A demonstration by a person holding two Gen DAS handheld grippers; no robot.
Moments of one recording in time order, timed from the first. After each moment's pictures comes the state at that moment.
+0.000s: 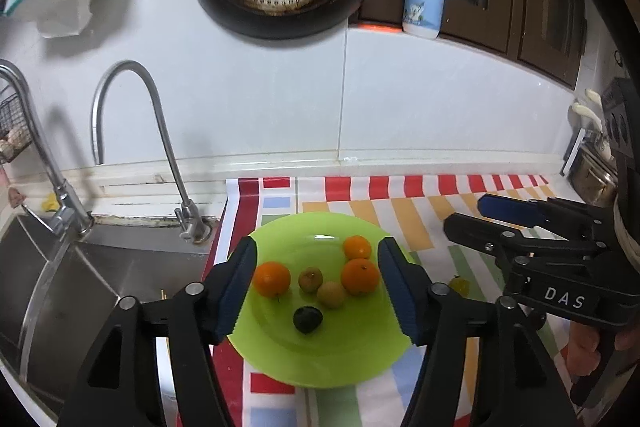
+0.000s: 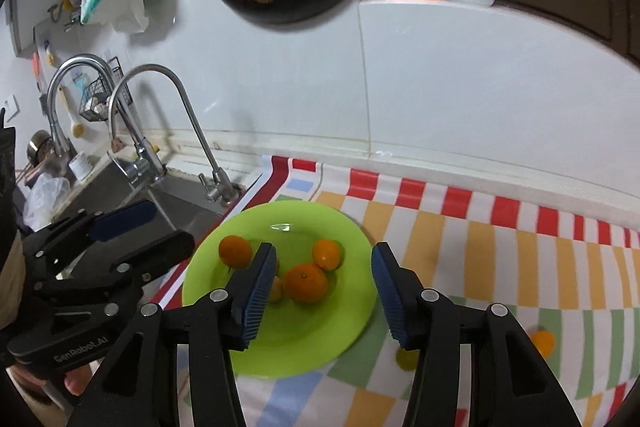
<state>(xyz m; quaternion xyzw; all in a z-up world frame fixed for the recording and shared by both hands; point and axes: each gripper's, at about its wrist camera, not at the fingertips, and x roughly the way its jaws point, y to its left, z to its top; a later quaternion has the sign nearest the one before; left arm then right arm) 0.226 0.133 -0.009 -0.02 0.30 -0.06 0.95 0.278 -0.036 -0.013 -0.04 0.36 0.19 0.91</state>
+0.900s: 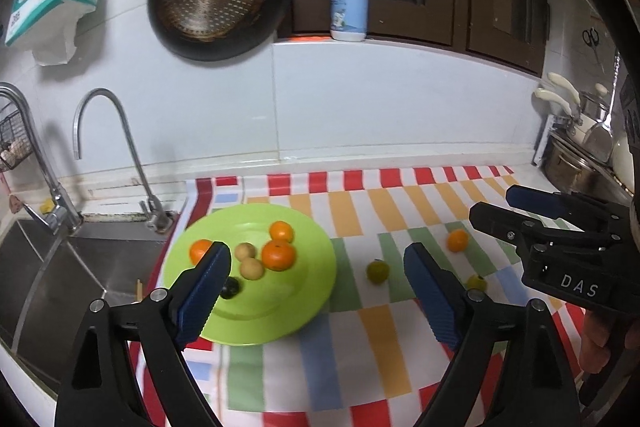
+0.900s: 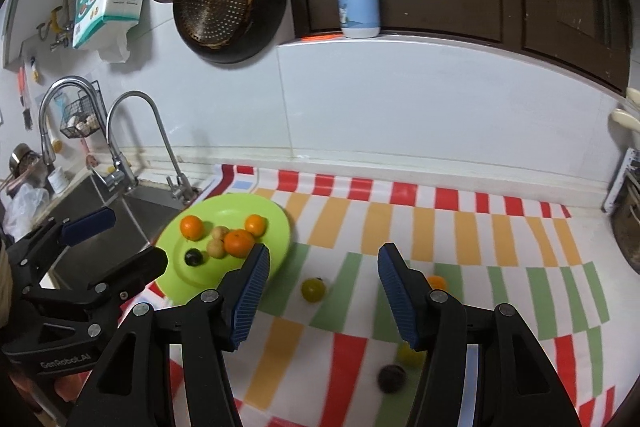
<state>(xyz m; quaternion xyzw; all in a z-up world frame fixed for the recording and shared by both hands) 0.172 0.043 0.000 0.00 0.28 -0.08 0.96 0.199 -0.135 0.012 -0.04 0.32 0.11 0.94</state>
